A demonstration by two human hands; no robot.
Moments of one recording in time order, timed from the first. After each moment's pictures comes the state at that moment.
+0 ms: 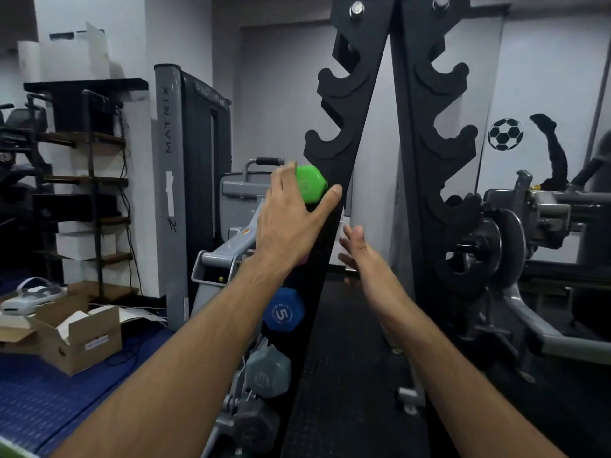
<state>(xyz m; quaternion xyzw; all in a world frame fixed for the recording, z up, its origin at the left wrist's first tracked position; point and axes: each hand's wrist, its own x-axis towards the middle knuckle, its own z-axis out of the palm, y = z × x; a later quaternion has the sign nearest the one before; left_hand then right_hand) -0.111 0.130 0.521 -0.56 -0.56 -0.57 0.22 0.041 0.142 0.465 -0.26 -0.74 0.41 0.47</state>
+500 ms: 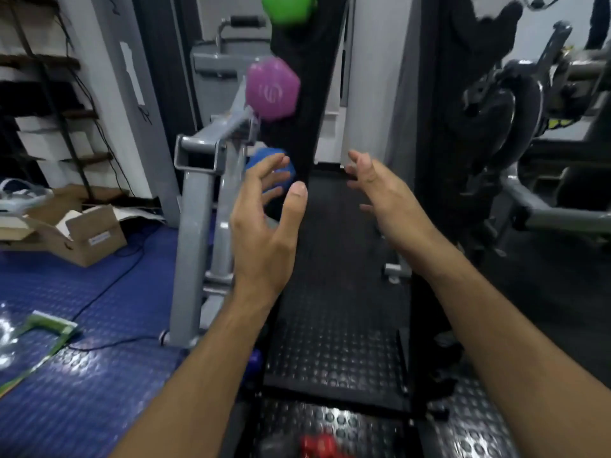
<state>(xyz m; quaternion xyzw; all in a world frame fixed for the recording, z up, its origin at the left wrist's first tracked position) -0.075 0.045 0.332 -0.53 -0.42 -0.74 0.00 0.082 0.130 0.368 -0.32 -0.76 0.36 0.44</state>
